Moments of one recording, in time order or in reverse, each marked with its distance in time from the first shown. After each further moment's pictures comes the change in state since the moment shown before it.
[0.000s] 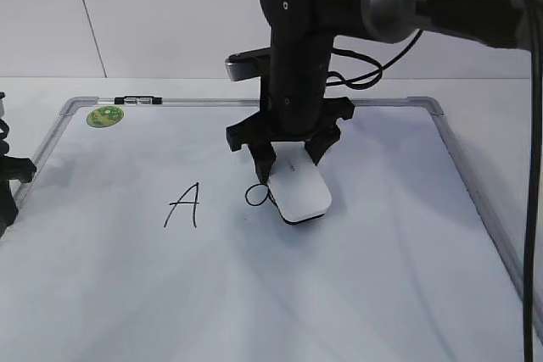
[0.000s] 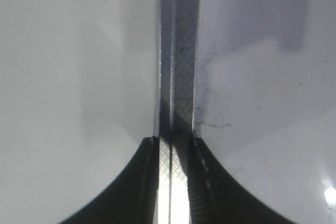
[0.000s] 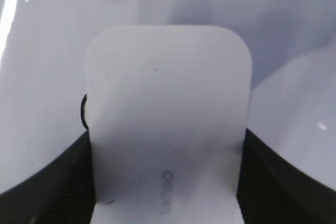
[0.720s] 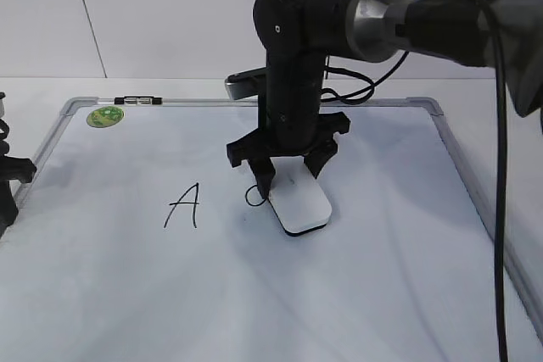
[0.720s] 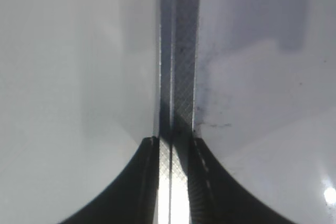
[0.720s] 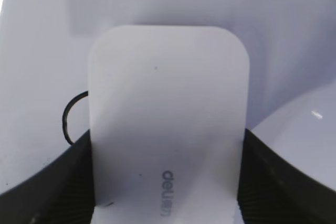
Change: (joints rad) left arm 0.000 0.000 0.000 0.000 0.000 0.000; right arm 0.000 0.063 -0.012 0.005 0.004 -0.007
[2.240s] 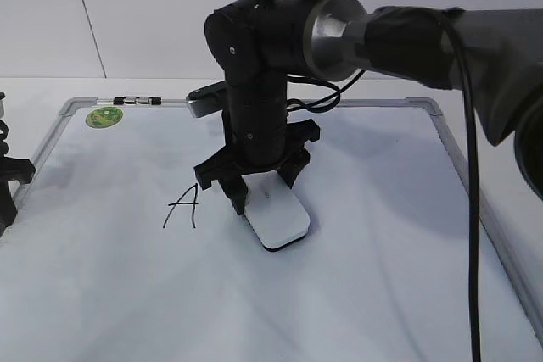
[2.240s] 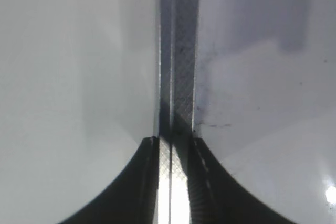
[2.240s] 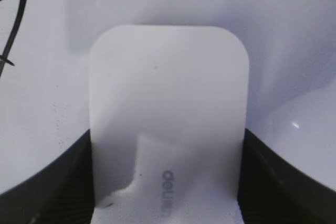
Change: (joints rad) left arm 0.000 0.000 0.000 0.008 0.002 -0.002; right arm 0.105 0.020 -0.020 -0.067 0.012 0.017
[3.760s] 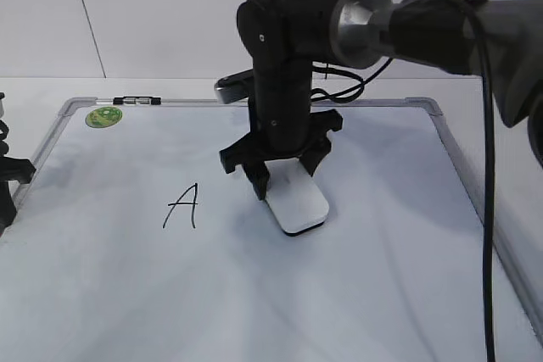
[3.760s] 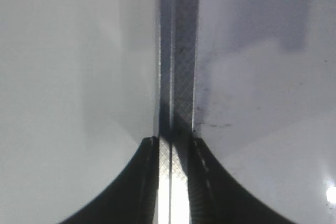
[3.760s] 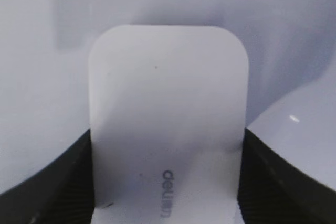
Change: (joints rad) left arm 0.000 0.000 0.000 0.001 0.002 0.000; right arm -0.072 -0.006 0.002 0.000 -0.008 0.005
